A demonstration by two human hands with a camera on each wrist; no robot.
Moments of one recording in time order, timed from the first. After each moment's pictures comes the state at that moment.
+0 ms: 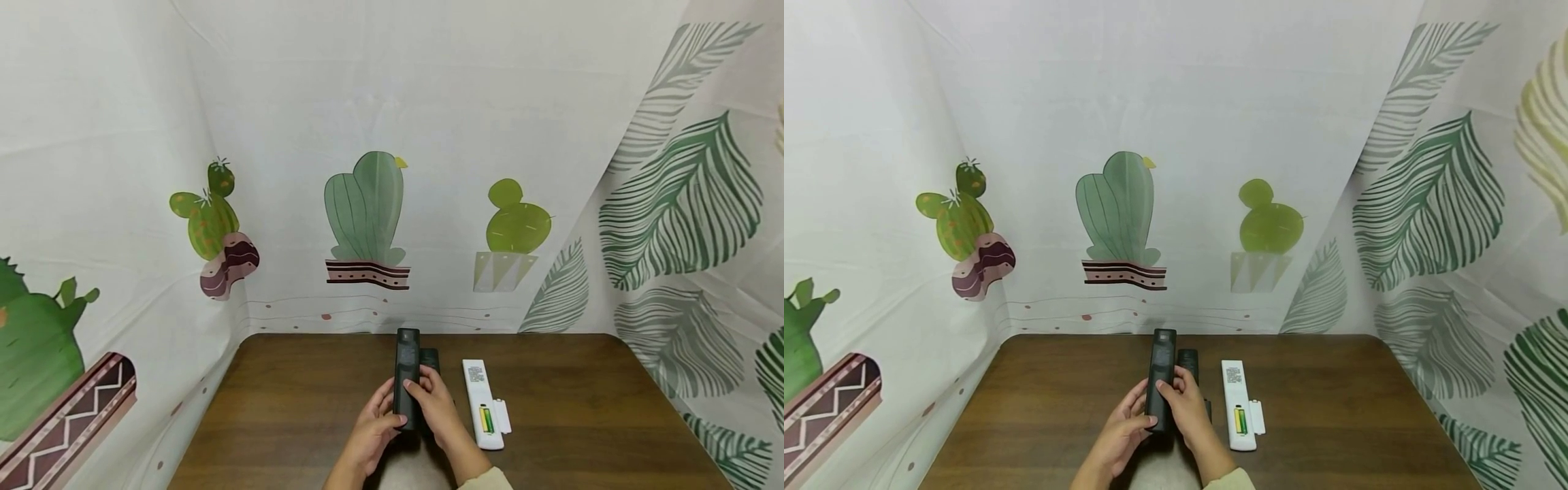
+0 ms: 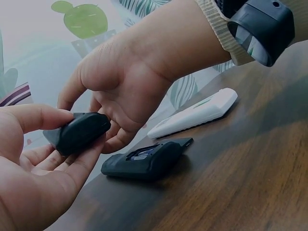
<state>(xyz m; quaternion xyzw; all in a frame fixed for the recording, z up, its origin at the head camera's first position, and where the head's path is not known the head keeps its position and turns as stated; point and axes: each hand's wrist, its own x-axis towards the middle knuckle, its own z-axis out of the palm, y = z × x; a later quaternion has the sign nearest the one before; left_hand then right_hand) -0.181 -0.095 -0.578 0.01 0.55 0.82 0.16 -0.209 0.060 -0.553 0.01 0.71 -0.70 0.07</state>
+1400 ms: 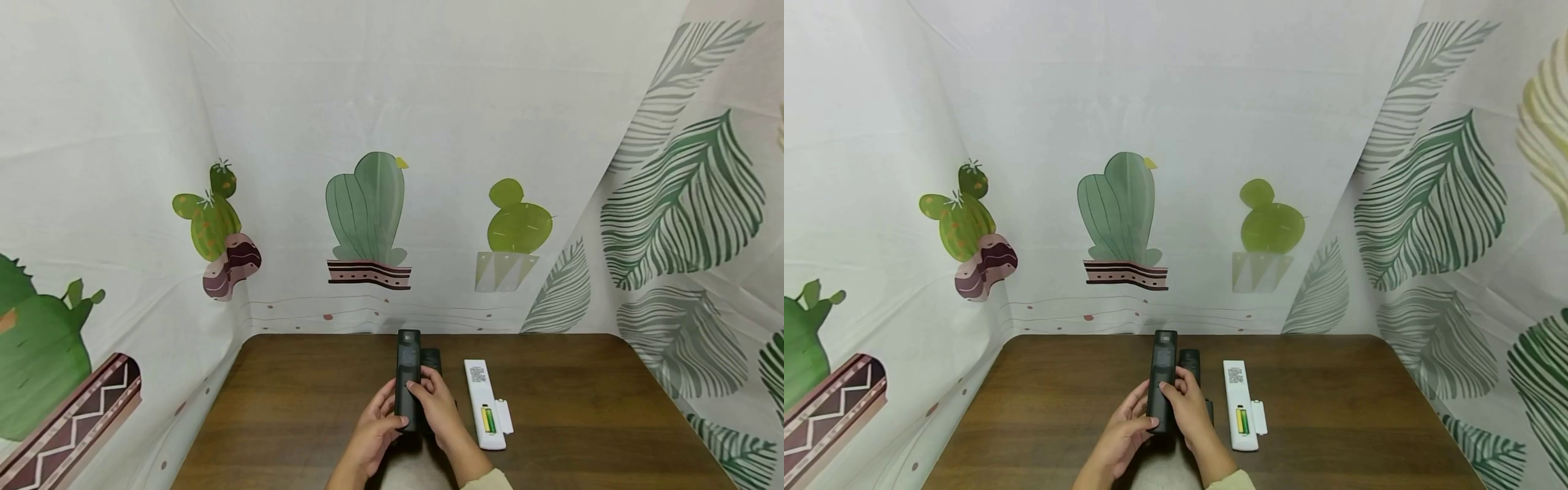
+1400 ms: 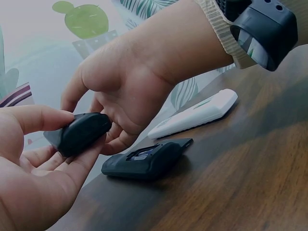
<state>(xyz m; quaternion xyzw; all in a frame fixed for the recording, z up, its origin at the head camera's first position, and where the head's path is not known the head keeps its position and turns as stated) -0.179 -0.096 -0.582 0.01 0.55 0.82 0.16 -0.208 0.060 -0.556 0.01 0.71 -0.70 0.07</state>
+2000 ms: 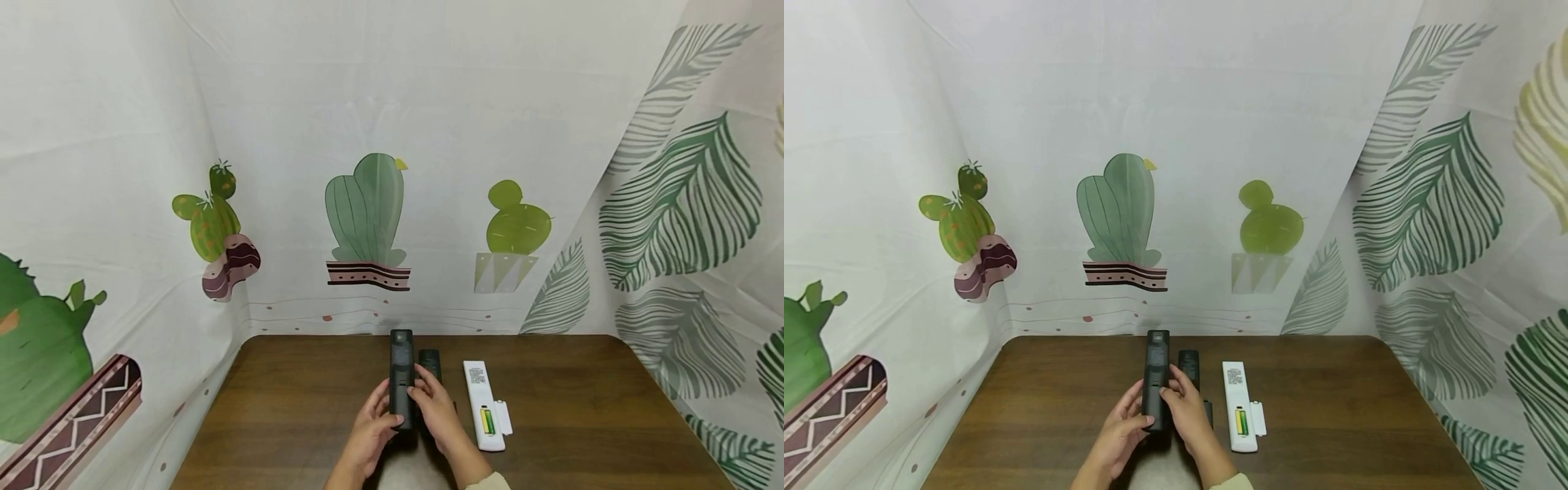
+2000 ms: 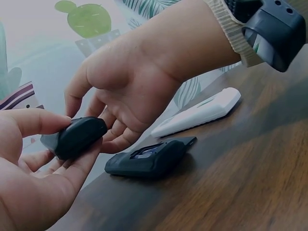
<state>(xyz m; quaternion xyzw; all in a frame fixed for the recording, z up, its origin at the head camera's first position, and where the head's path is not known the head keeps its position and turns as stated) -0.180 -0.098 -0.580 0.01 0.54 0.83 0.14 -0.205 0.062 -0.557 -0.02 0.72 -0.69 0.07</state>
